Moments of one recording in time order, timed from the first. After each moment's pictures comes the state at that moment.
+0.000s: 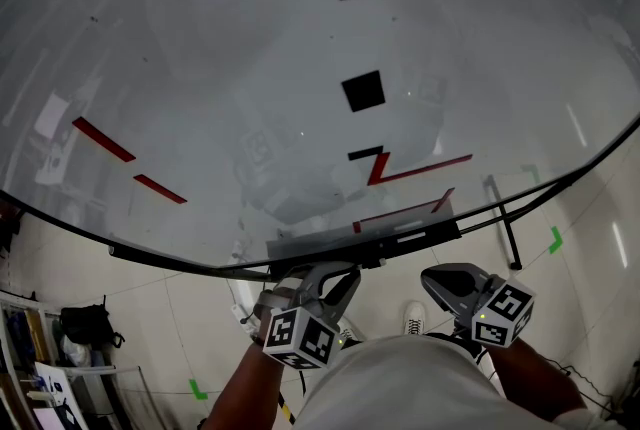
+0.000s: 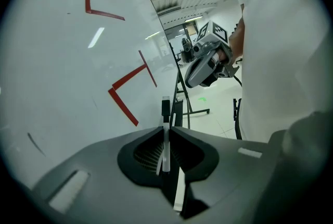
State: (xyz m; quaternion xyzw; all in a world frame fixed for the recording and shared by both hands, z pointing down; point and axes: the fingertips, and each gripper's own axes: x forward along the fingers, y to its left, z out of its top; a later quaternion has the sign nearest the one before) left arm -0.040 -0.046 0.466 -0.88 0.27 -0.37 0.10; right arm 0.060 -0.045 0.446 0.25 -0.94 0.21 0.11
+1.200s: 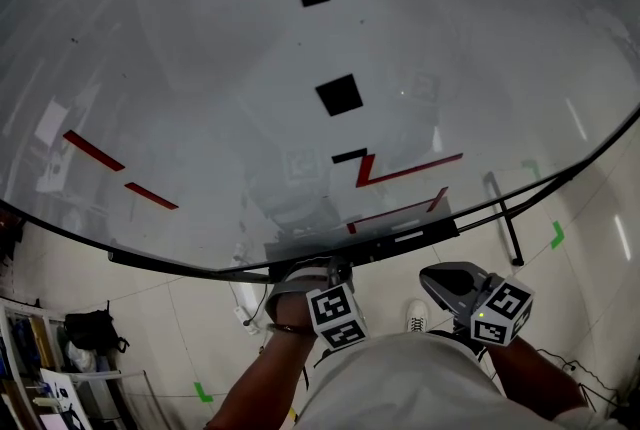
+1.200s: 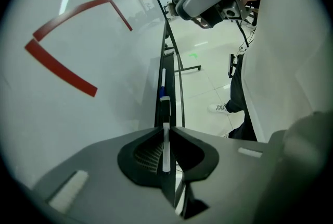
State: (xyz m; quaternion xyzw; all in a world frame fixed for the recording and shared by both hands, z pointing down) left arm -0.059 -0.059 0.556 -0.76 0.22 -0.61 0.07; right arm 0.063 -0.046 0.448 0.26 -0.94 0.22 0.11
